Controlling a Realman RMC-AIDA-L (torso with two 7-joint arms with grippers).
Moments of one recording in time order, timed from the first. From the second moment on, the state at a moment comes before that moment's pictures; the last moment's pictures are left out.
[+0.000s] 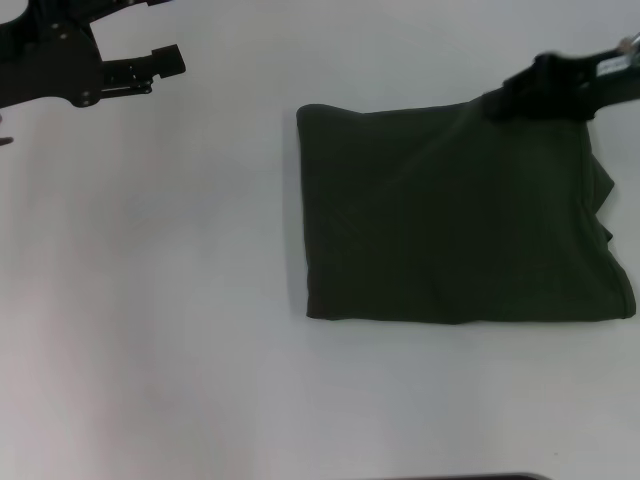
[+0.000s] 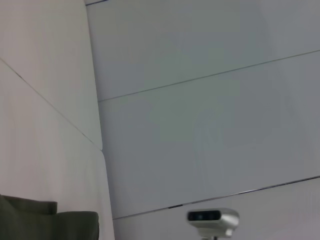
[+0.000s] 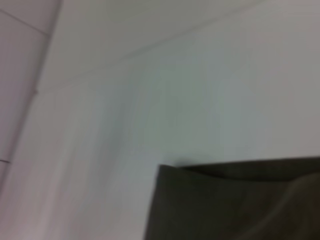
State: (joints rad) left arm -0.56 -1.93 0.75 0.57 1.66 1.72 -2.52; right arm 0.70 1.93 -0.76 -0.70 -2.27 -1.46 2.58
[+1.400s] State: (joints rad) left arm -0.55 -1.92 0.75 0.58 1.67 1.76 -2.51; right arm 0.66 1.90 -0.66 -0.75 -2.27 -1.71 2.42
